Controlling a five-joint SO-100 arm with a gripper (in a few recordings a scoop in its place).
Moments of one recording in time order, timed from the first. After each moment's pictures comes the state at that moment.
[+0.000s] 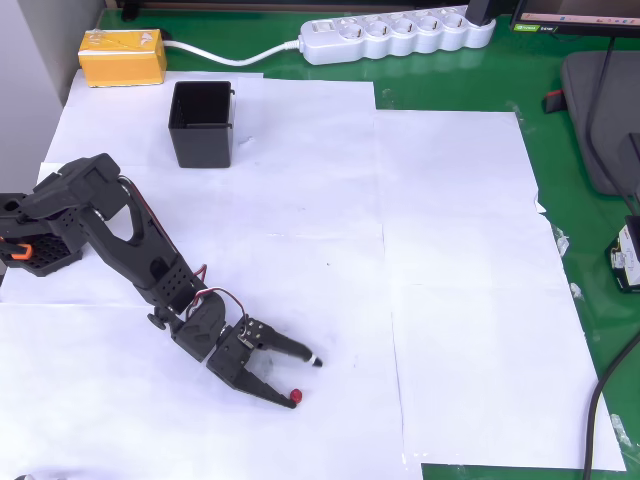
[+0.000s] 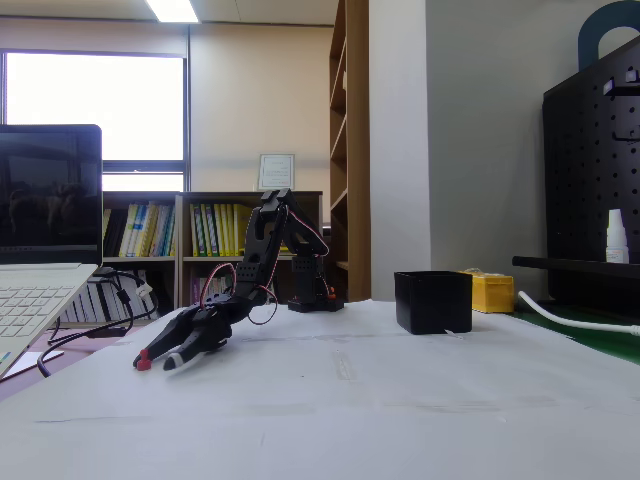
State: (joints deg) arm 36.4 141.6 75.7 -49.0 -87.8
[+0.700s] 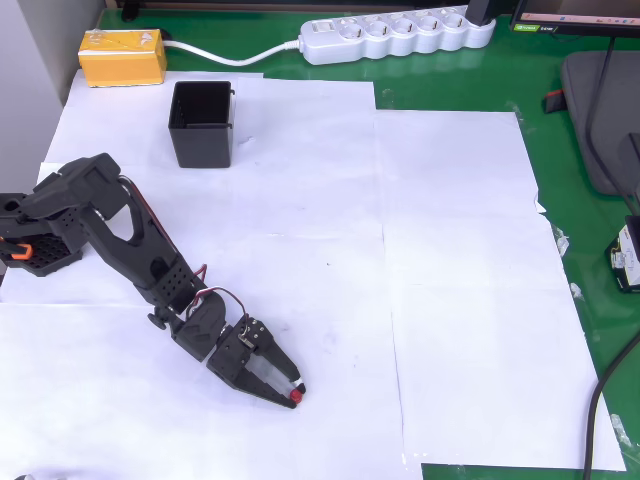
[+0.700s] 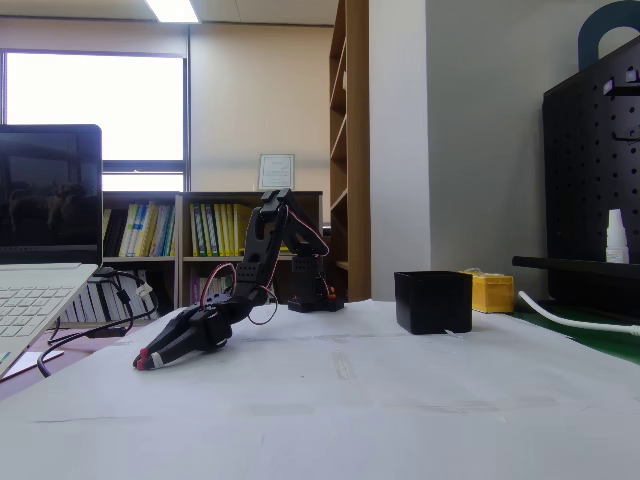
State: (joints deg) arm 35.2 139.0 75.3 -45.7 -88.4
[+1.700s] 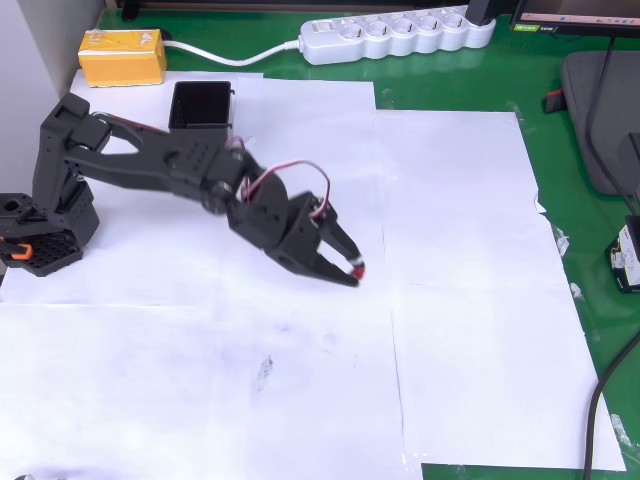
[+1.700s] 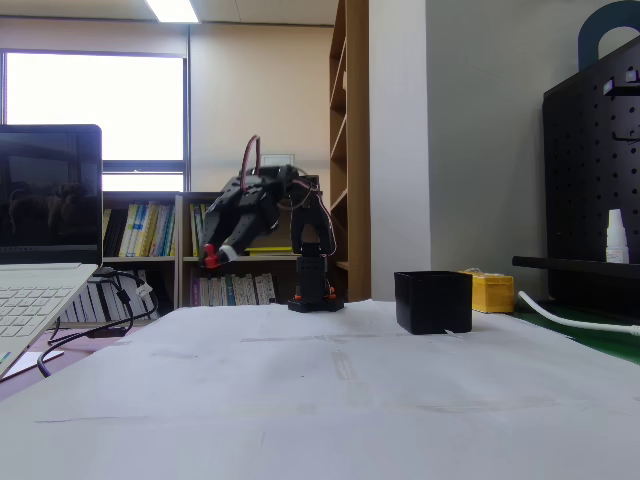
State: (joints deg) arm 17.1 116.2 124.5 52.0 -81.1
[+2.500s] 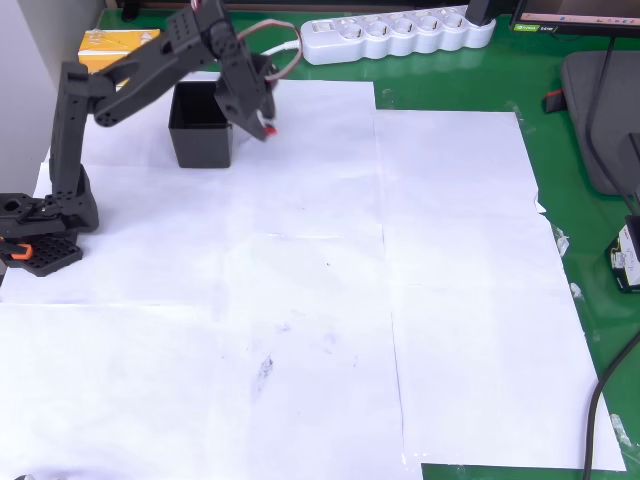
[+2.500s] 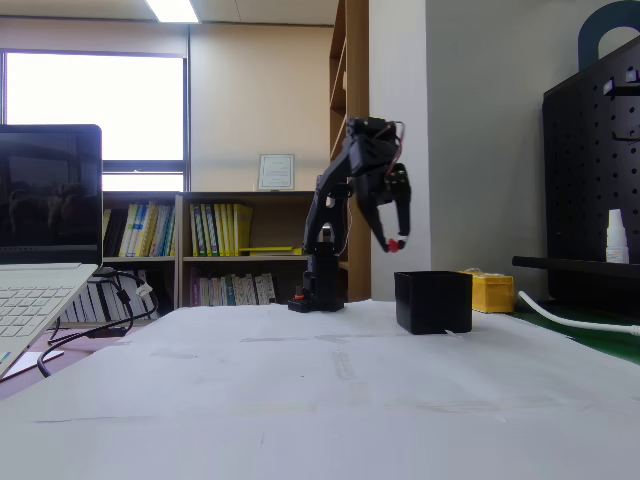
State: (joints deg) arm -22.9 115.1 142.1 101.2 -44.6
